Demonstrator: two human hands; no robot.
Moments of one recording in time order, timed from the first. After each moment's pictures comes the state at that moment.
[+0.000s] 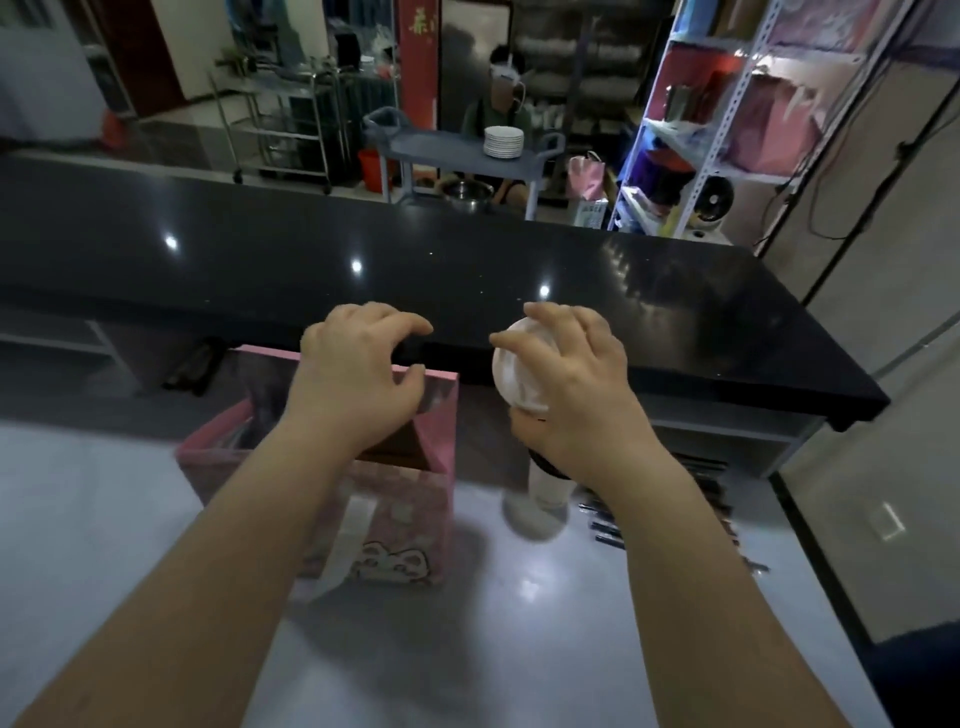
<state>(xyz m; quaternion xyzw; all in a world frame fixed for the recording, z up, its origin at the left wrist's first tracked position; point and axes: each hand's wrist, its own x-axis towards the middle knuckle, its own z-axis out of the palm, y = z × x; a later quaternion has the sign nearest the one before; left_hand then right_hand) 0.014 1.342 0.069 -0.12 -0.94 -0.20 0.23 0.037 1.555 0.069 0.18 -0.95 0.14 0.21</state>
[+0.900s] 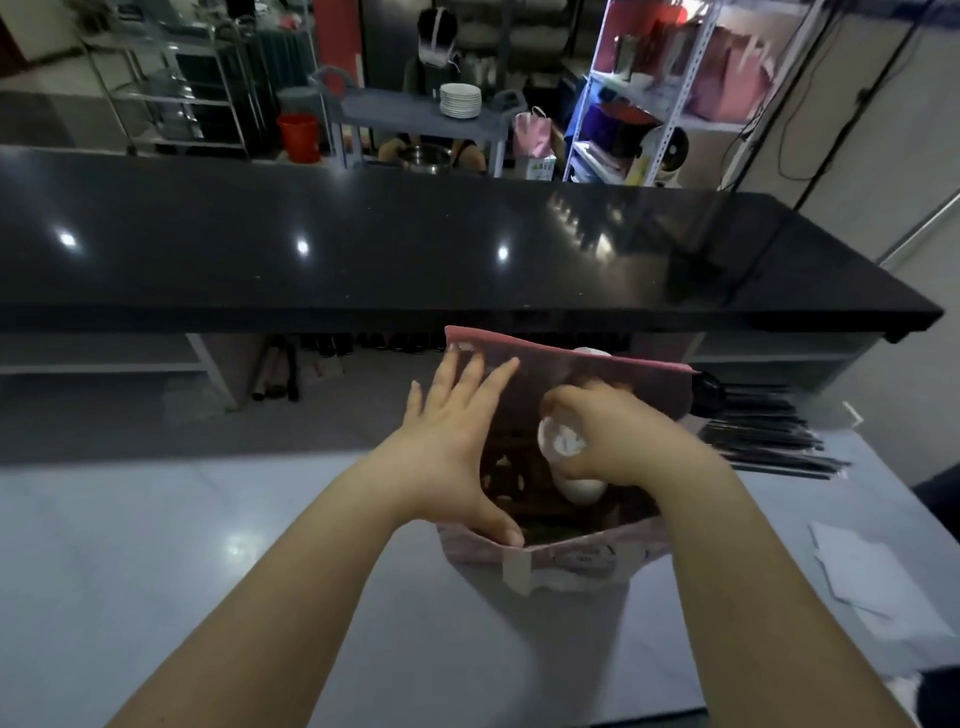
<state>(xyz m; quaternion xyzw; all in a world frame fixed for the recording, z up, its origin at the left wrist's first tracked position) 0.005 1.135 0.006 -0.33 -0.92 -0.18 -0.12 0.034 1.348 0.020 0.03 -0.99 0.11 -0.07</state>
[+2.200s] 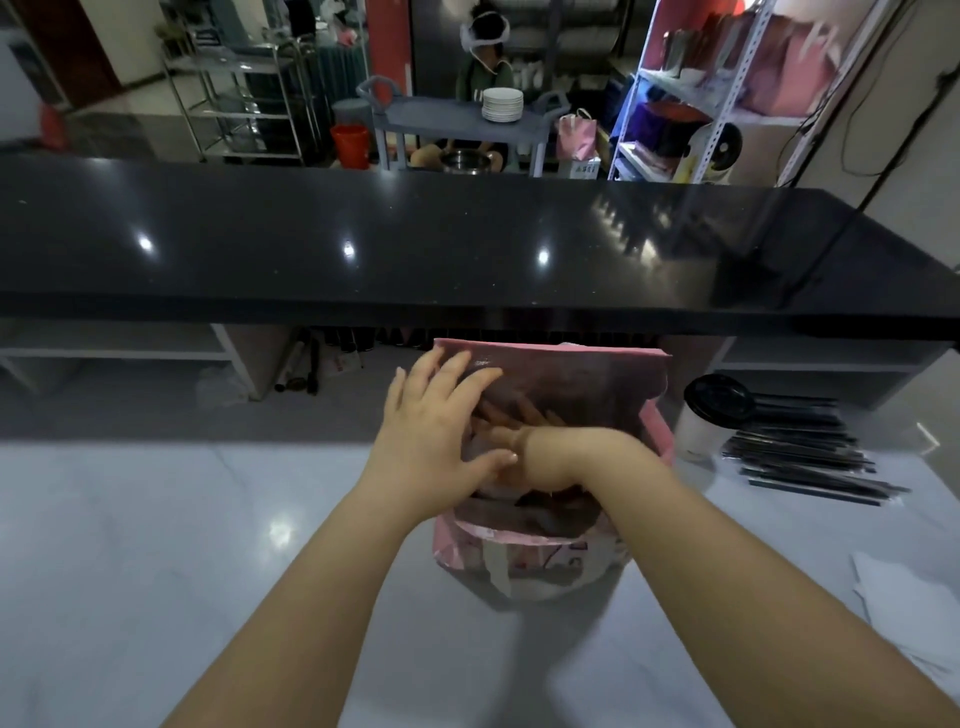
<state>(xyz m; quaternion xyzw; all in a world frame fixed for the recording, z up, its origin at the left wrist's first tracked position) 0.014 1.150 -0.018 -0.24 -0.95 -0.18 0.09 -0.006 1.321 -0.022 0.17 -0.95 0.05 -0.26</state>
